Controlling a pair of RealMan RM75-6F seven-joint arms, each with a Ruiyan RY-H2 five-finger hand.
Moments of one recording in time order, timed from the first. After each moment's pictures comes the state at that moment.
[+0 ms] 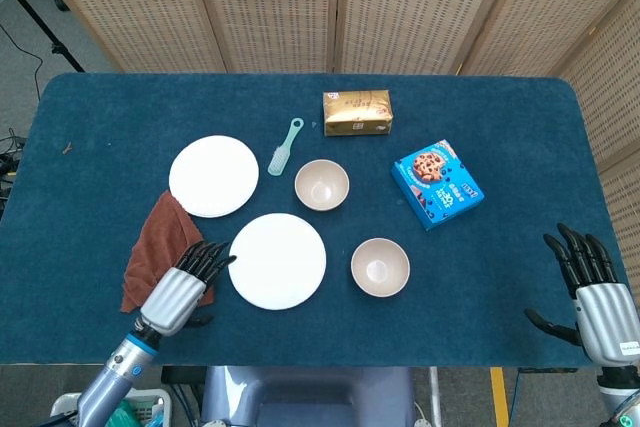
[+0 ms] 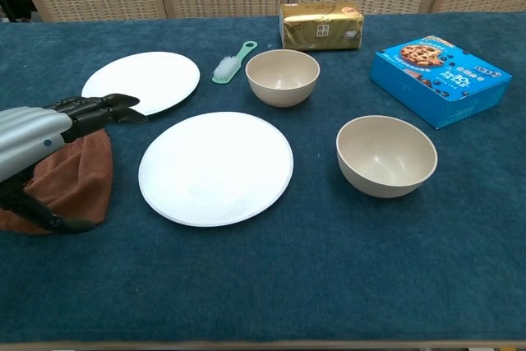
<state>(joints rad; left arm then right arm) -0.32 -1.52 -0.01 -1.59 1.65 1.17 0.27 0.05 -1.03 0.04 -1.73 -1.66 1.60 0.07</state>
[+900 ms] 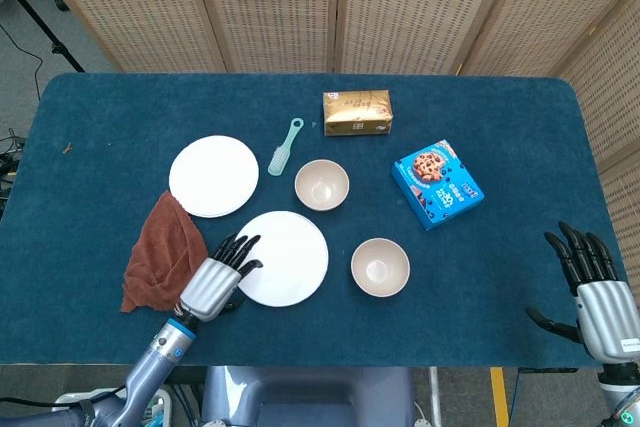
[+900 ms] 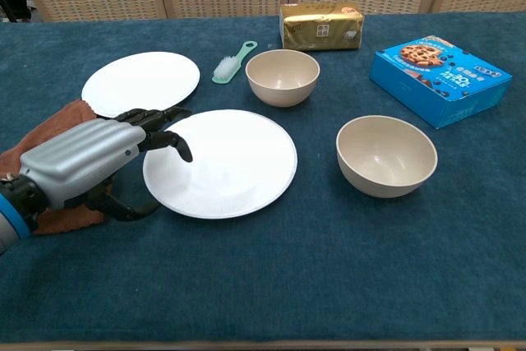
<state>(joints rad) -0.43 -1.71 -0.04 -1.42 1.57 1.13 0.31 0.06 -1.03 0.05 -1.73 -1.64 1.59 0.09</state>
